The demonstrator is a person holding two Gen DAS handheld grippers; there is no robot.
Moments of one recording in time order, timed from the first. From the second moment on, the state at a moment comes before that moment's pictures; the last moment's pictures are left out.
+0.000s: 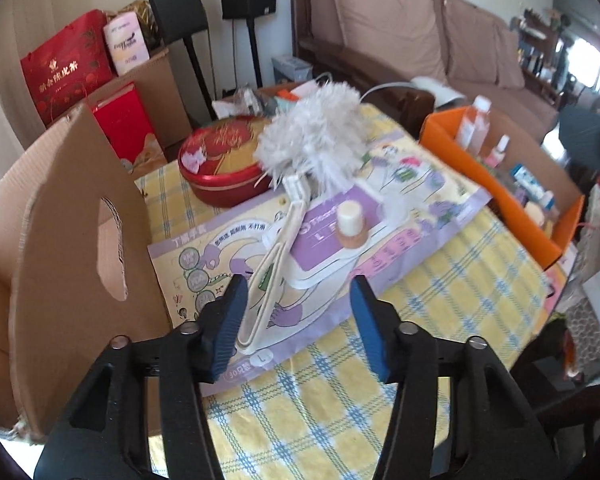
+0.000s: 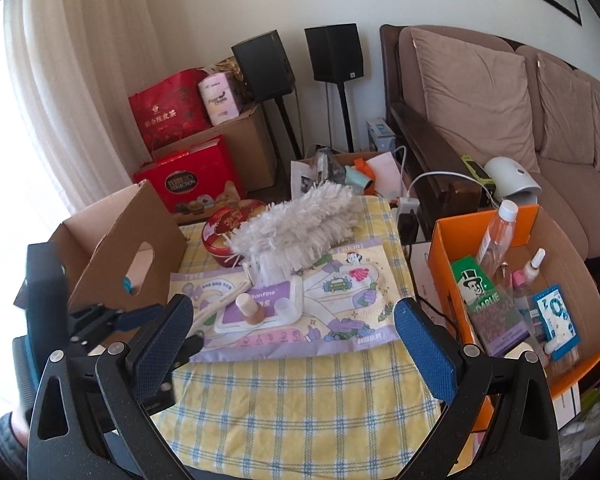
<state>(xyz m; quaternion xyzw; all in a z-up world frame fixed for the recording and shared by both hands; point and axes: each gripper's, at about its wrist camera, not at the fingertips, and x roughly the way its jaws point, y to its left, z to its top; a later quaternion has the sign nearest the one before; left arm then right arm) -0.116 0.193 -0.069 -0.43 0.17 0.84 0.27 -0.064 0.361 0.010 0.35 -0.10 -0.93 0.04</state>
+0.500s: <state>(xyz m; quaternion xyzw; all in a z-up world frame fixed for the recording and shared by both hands) -0.133 0.195 -0.102 -0.43 0.19 0.85 0.24 -0.069 0.361 0.001 0.36 -0.11 -0.93 0.05</state>
